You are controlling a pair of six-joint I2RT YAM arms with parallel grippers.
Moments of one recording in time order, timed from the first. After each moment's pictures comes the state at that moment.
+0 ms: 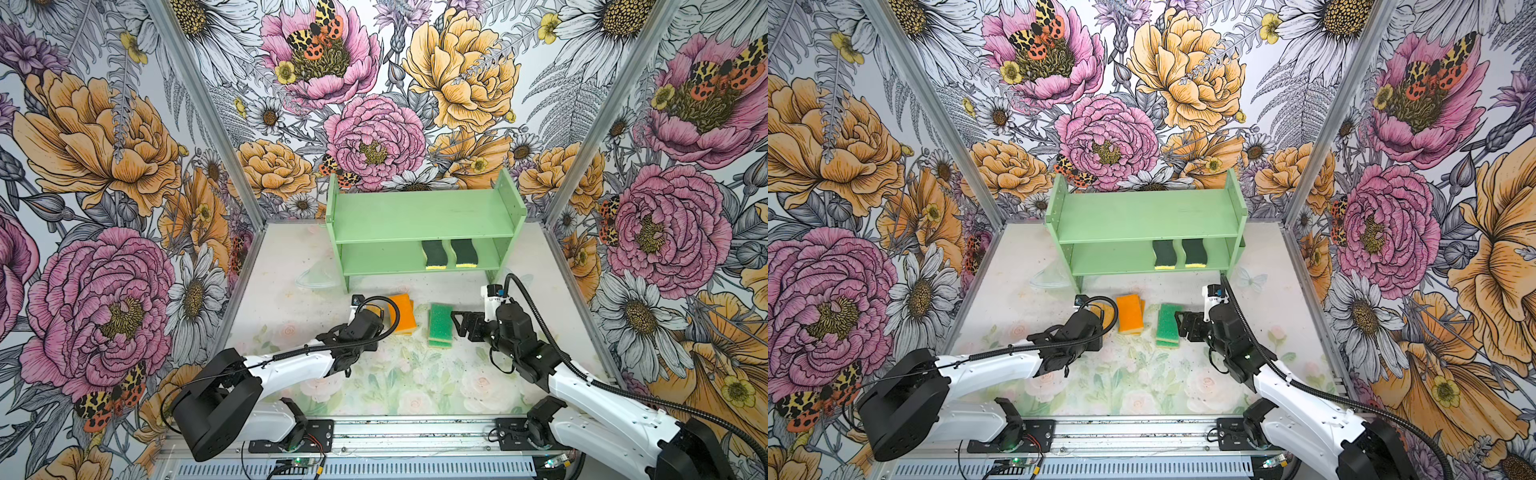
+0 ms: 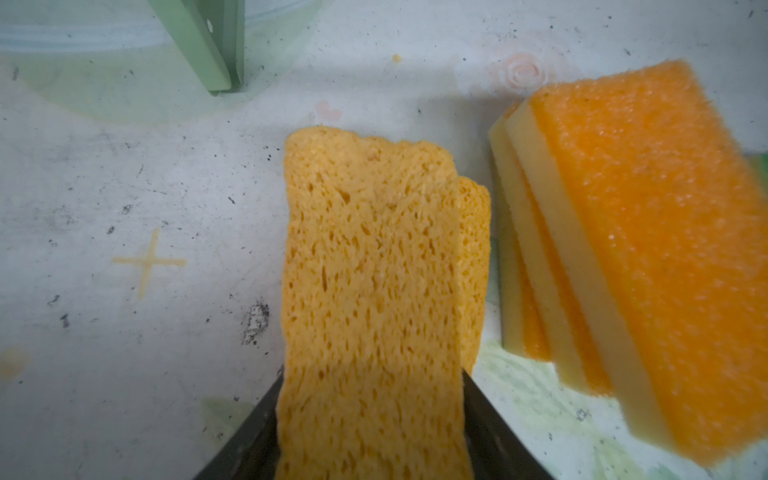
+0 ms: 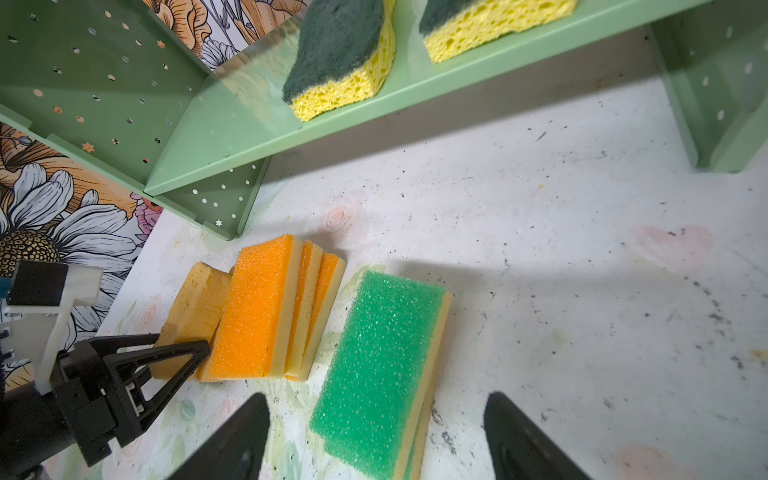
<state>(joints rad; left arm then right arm) -0.79 1.31 0.53 -0.13 -0.41 -0.62 0.53 0.90 0.40 -0.04 -0.04 0.56</state>
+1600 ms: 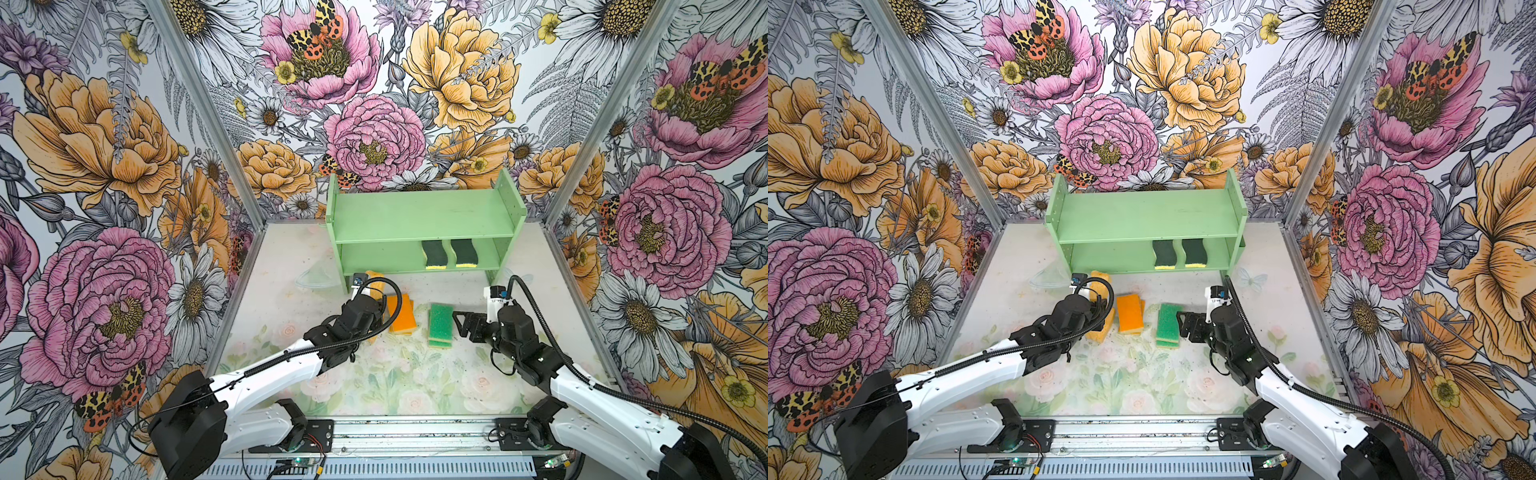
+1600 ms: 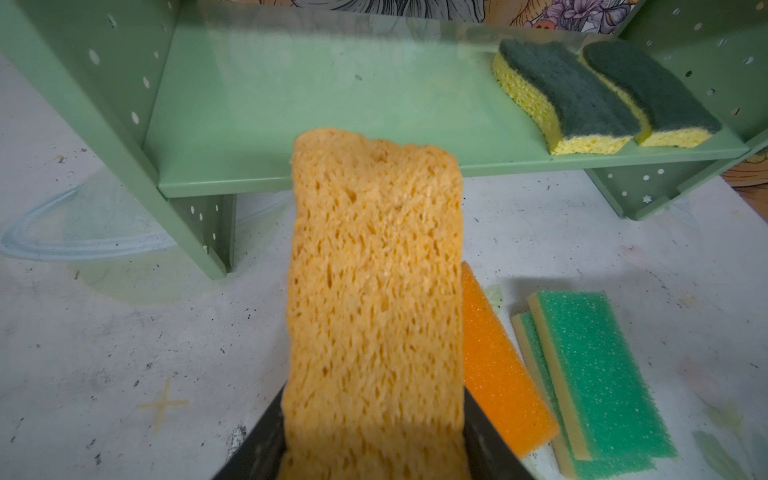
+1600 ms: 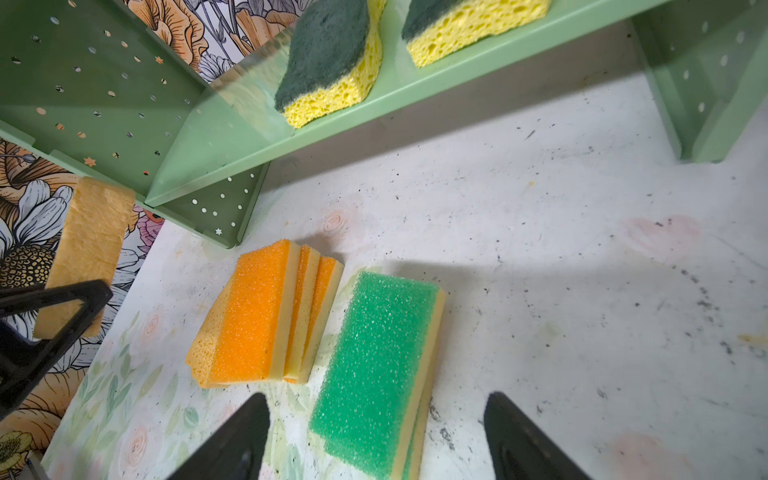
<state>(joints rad) -0.80 1.18 0.66 -0.06 -0.45 -0.47 0.53 0.87 0.38 -0.04 -0.02 0.60</state>
